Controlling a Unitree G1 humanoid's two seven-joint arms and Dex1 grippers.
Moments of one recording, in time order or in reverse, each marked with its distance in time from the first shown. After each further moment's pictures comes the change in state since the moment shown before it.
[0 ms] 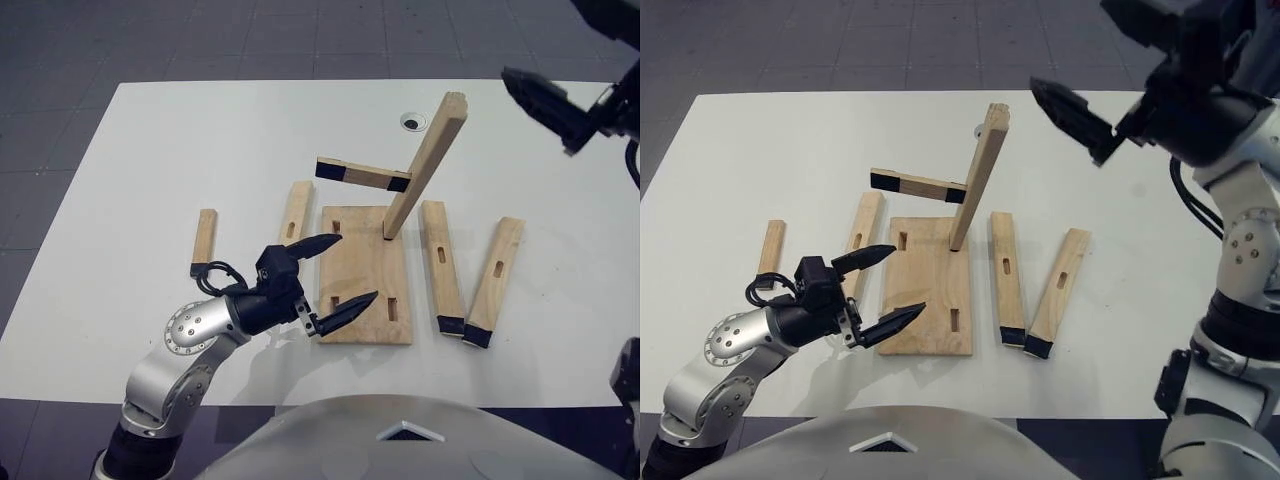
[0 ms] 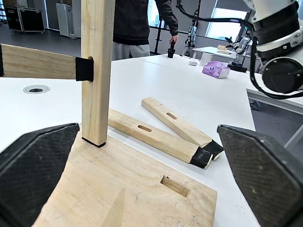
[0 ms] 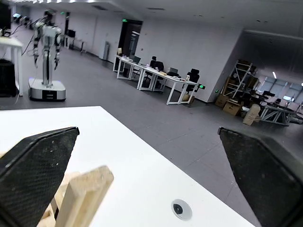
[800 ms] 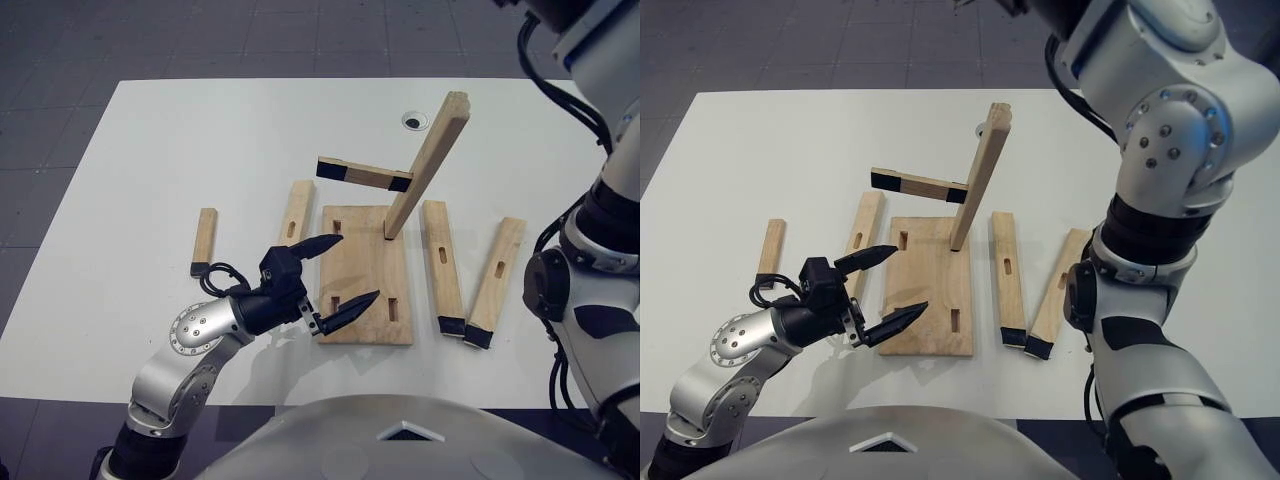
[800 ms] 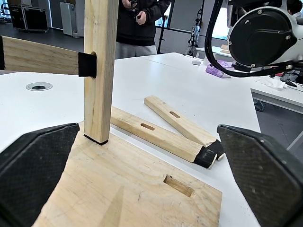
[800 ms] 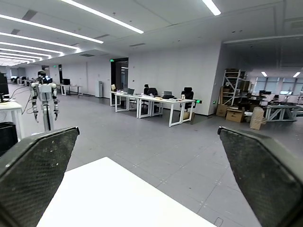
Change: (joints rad) left arm 0.001 -0.015 -0.016 0.011 0.027 -0.006 0.010; right arm -0.401 0.338 0.115 0.088 -0.033 0.181 -0.395
